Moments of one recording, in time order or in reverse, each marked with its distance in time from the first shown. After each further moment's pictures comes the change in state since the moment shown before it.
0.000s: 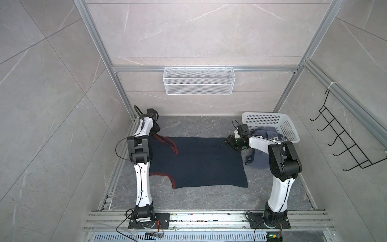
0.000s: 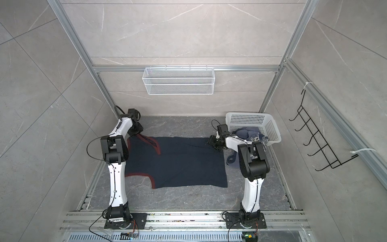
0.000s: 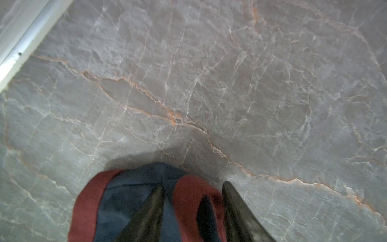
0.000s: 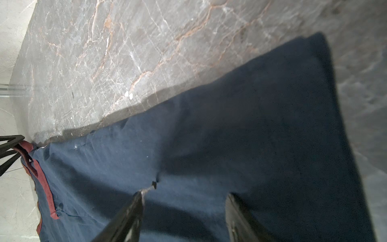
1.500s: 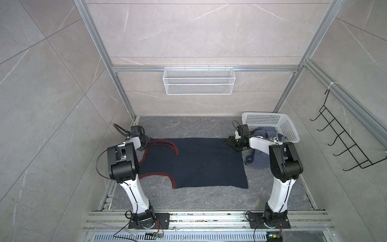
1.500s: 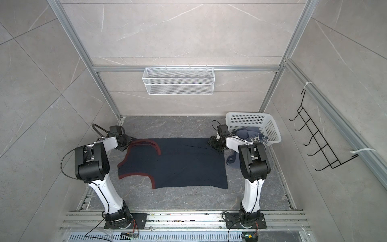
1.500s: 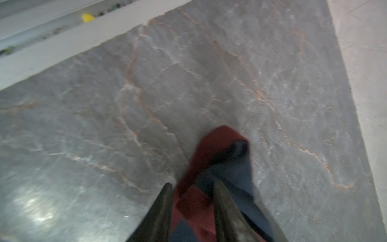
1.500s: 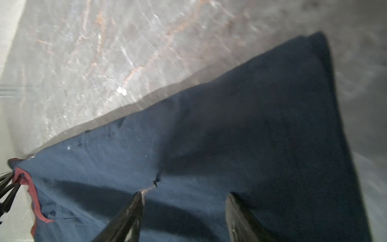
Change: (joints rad) left arm 0.172 -0.552 -1.020 0.728 0.198 -0.171; right arm 0.000 -0.037 -0.018 -0.048 0.031 -0.003
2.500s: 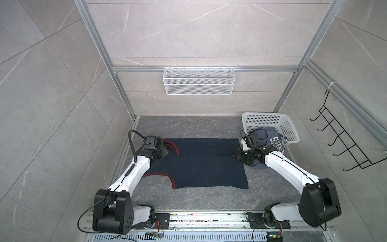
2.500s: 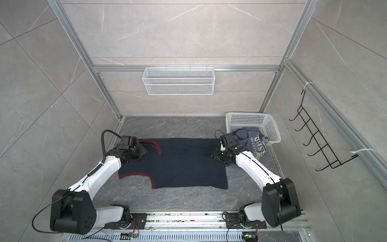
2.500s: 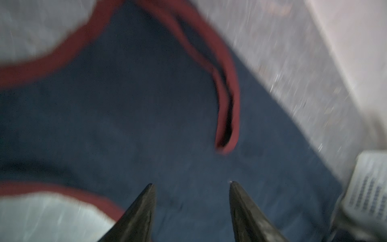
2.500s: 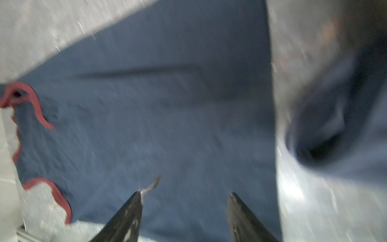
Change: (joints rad) left arm -0.419 -0.742 -0.431 -0.346 0.010 0.004; right arm 0.106 -0.633 -0.331 -0.356 0.095 -0.064
